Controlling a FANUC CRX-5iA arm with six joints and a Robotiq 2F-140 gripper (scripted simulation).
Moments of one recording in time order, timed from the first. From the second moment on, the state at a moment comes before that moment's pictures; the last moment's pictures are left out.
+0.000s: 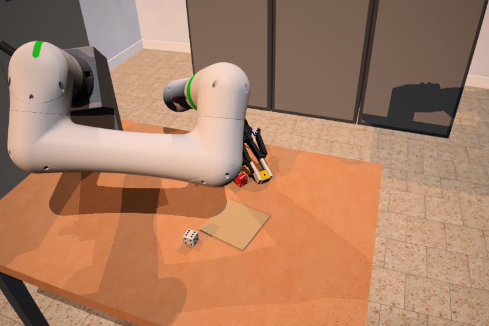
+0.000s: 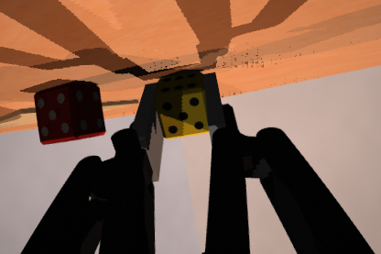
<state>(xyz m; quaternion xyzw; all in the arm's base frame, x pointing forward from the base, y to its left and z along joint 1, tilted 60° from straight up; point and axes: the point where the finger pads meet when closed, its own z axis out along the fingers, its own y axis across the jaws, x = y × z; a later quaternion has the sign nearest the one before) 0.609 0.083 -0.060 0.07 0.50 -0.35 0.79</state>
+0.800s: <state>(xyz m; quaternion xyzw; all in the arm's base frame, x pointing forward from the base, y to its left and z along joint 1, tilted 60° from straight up) 0.609 0.083 -0.060 0.07 0.50 -0.35 0.79</state>
